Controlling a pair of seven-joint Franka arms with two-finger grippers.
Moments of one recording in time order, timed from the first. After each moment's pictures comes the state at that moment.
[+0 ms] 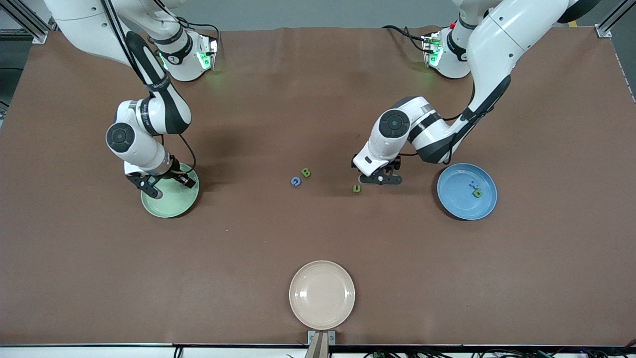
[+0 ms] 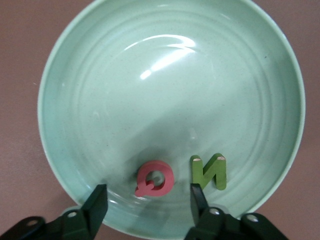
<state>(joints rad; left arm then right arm) 0.07 0.62 -0.74 -2.03 0.57 2.38 -0.96 0.16 0.29 -0.04 -2.34 0.05 2.56 0.70</state>
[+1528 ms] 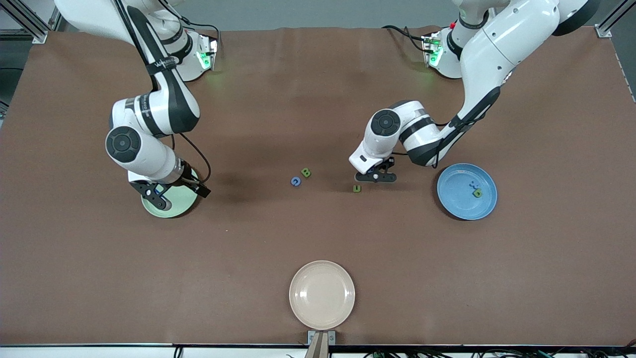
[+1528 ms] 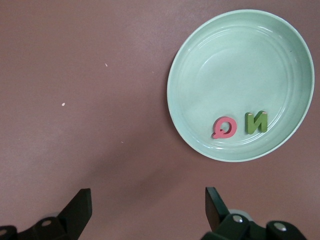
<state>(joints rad) 0.07 0.69 -0.75 -2.05 0.68 2.41 -1.06 0.28 0.27 -0.02 -2.02 0.06 2.19 0.90</state>
